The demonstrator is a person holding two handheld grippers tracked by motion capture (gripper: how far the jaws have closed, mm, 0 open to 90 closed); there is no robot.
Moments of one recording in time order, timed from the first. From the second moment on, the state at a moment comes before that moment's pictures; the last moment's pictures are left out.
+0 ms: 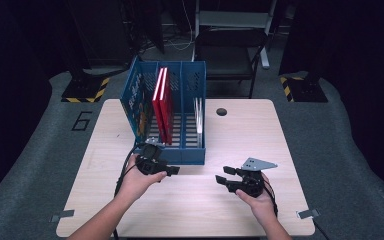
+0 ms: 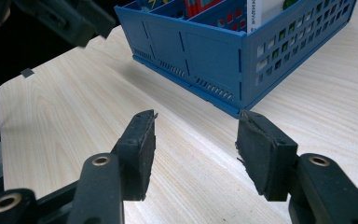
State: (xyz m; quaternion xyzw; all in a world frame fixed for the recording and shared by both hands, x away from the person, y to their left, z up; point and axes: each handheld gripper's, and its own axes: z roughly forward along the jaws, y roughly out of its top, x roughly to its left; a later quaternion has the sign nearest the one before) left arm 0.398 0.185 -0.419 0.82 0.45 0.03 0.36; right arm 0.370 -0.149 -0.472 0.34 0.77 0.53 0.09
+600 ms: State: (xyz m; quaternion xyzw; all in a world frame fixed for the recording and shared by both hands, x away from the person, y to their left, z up) left arm 0.378 0.222 -0.462 0.81 0.47 0.03 0.36; right arm 0.369 -0.147 -0.473 0.34 0.77 0.53 0.09
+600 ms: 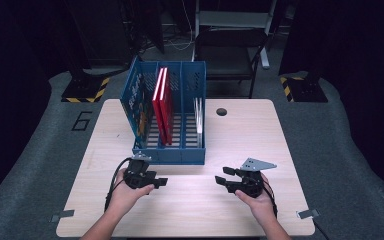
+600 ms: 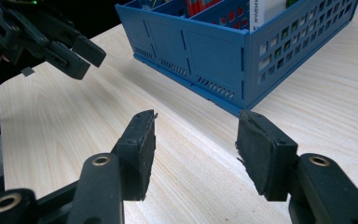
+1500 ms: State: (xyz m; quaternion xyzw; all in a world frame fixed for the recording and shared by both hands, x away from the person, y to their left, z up) left arm 0.374 0.233 -0.494 0.82 0.45 0.09 0.33; right arm 0.370 -0.140 -0.483 0.34 0.79 0.51 0.09
